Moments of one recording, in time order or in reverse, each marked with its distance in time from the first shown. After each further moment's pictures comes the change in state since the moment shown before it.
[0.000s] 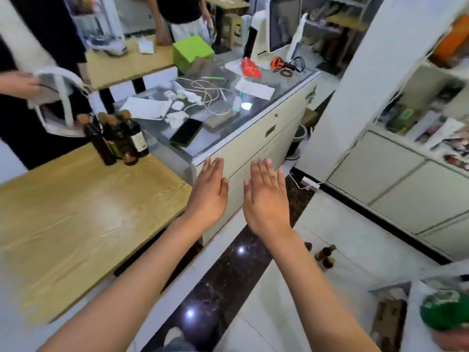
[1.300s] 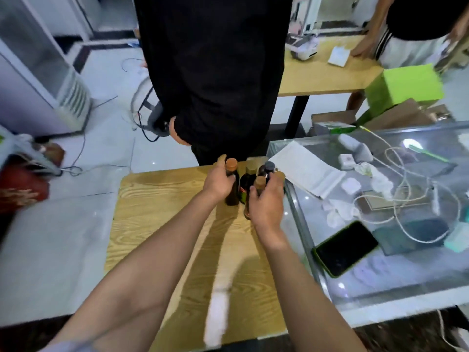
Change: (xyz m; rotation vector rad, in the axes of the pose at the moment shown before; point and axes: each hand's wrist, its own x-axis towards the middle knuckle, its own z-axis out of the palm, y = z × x) left_hand 0.254 -0.400 -0.241 -0.064 0.401 -0.863; right_hand 0.365 -0.293 0.340 0.501 -0.291 -0.173
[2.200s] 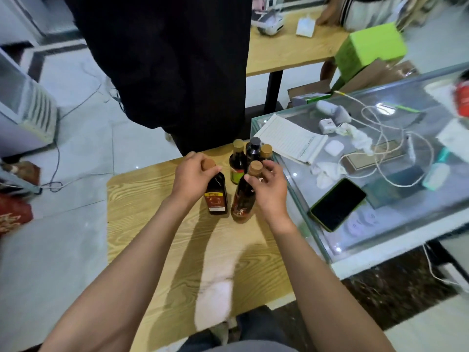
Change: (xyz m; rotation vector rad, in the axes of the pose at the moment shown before) left_hand -0.056 -0.028 -0.037 0.113 0.121 0.279; right_hand -0.046 -0.004 -0.033 0.786 -0.008 0.311
